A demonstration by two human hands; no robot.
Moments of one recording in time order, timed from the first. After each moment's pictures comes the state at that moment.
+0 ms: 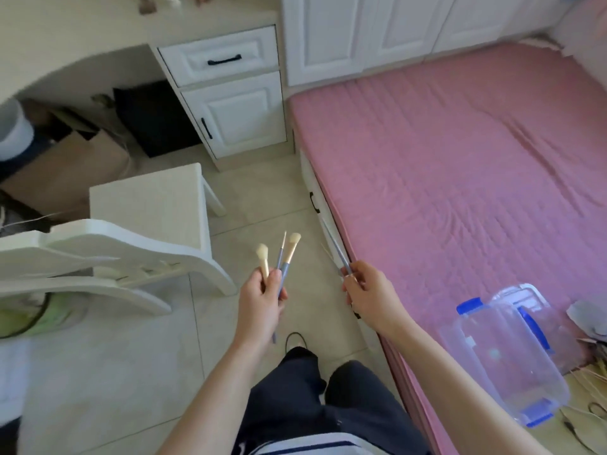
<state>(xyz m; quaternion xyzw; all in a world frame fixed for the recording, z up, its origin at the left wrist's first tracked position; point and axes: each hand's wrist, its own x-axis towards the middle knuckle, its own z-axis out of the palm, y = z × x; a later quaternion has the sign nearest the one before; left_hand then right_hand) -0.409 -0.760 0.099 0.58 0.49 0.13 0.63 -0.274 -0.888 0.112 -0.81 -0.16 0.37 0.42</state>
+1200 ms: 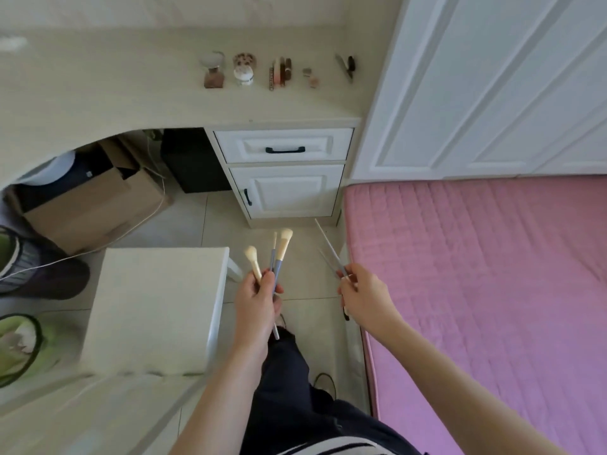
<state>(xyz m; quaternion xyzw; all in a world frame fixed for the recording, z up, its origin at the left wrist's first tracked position) -0.145 -0.398 0.112 0.42 0.58 0.28 0.64 0.009 -0.480 0.110 -0.81 -0.26 0.41 0.33</state>
